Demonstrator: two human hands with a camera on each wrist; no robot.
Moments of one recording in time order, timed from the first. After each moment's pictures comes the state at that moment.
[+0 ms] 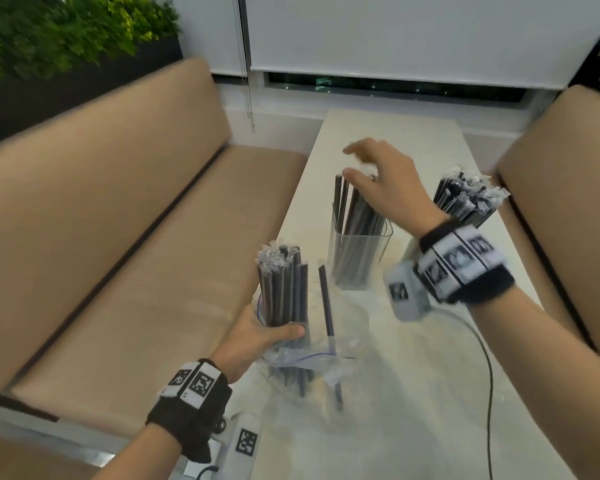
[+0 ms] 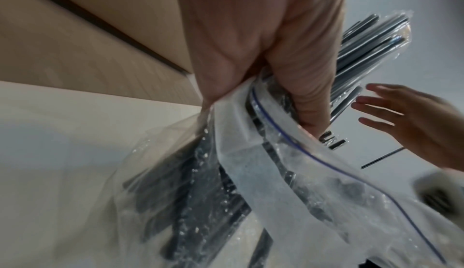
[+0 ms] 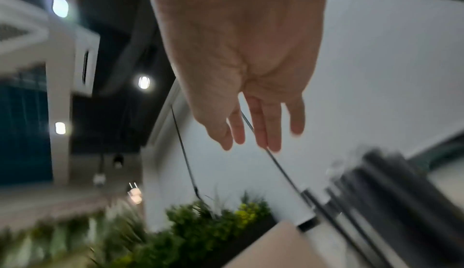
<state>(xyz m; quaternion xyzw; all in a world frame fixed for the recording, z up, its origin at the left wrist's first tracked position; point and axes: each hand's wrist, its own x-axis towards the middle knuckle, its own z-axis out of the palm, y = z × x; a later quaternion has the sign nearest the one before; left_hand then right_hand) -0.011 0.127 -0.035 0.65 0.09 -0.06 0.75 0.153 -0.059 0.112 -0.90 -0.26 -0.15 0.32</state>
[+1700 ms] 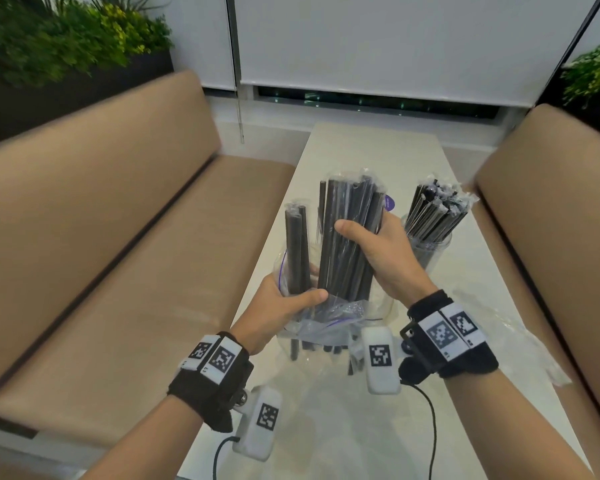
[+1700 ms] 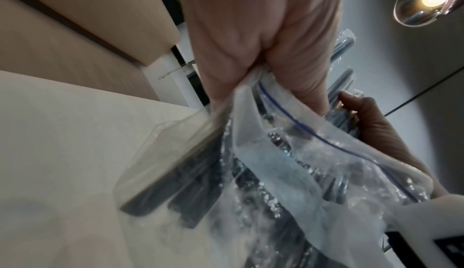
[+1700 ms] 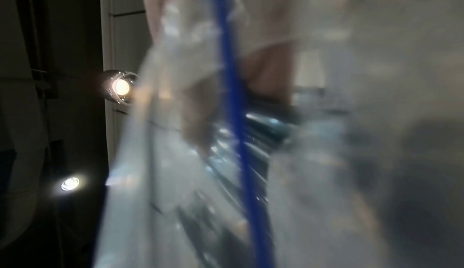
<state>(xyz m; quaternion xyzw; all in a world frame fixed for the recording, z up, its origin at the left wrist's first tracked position) 0.008 0.084 0.013 0.65 -0.04 0.00 0.76 0.073 -0.074 0.086 -0.71 -0.14 0.01 0.69</state>
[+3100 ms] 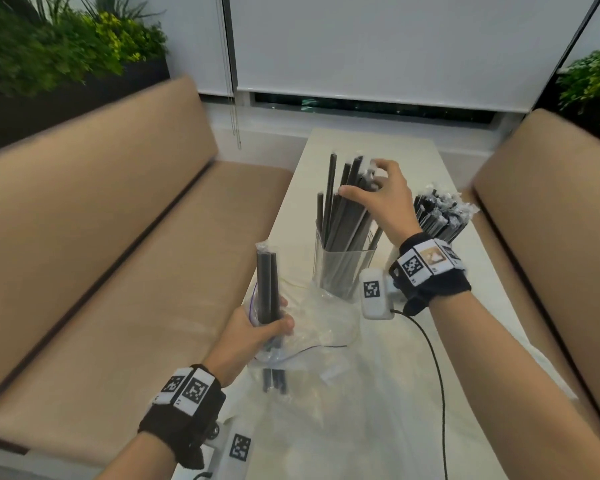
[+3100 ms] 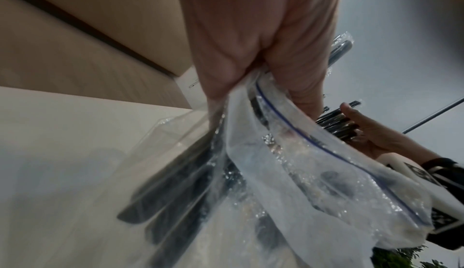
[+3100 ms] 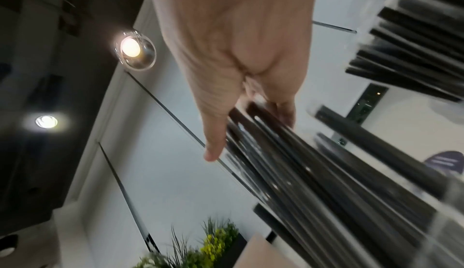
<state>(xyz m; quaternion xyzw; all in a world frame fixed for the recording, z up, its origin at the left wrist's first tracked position) 0.002 0.113 -0.018 0.66 0.06 -0.02 0.75 0.173 -0.081 0.099 -0.82 -0.09 -0.10 0.56</state>
